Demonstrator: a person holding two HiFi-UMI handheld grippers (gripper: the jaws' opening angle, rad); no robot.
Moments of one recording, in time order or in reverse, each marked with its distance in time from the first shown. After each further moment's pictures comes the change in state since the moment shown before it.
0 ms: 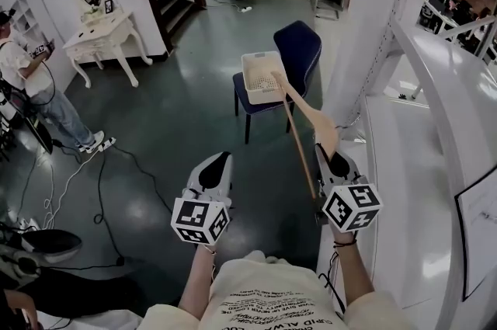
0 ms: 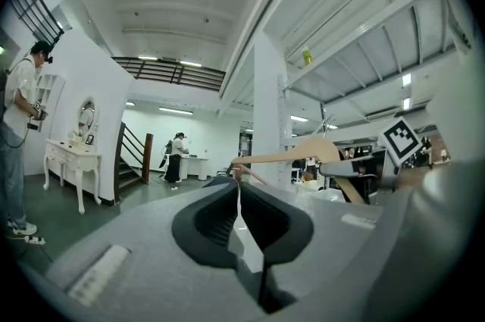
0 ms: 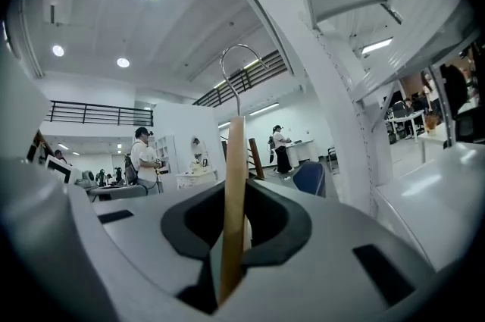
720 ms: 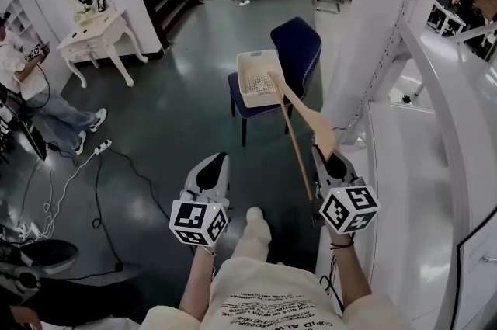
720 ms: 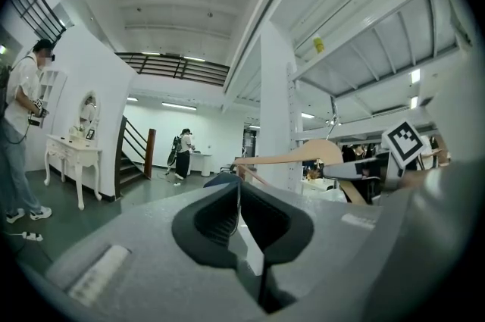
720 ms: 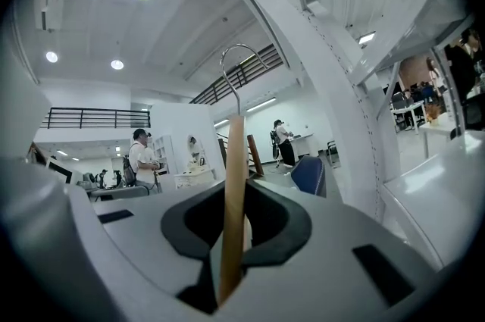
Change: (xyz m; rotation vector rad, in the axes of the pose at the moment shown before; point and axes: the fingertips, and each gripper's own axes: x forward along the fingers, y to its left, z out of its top) left arm 0.079 0.020 -0.014 -0.021 0.030 0.029; right arm 0.064 -0.052 -0.006 0.043 0.028 0.001
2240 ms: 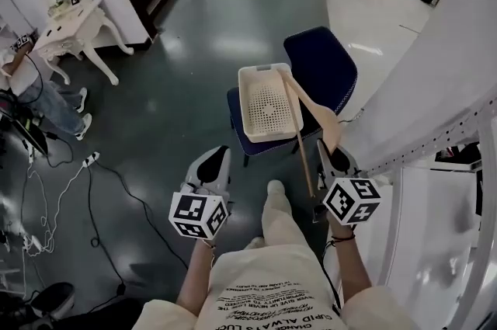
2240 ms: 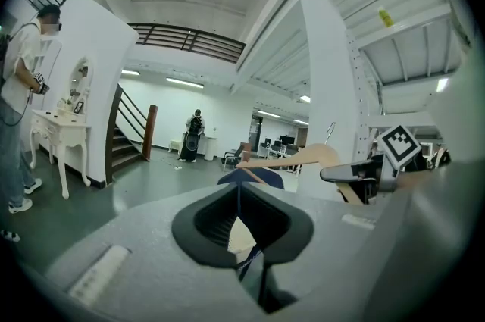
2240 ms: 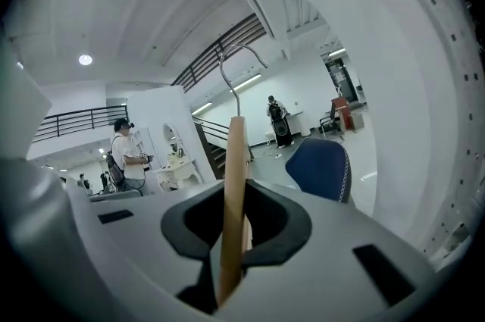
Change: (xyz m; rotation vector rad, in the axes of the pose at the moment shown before) left arm 0.312 0.199 -0.038 -0.082 0.124 -0.008; right arm 0.350 -0.135 -0.013 0.109 0.141 -0.072
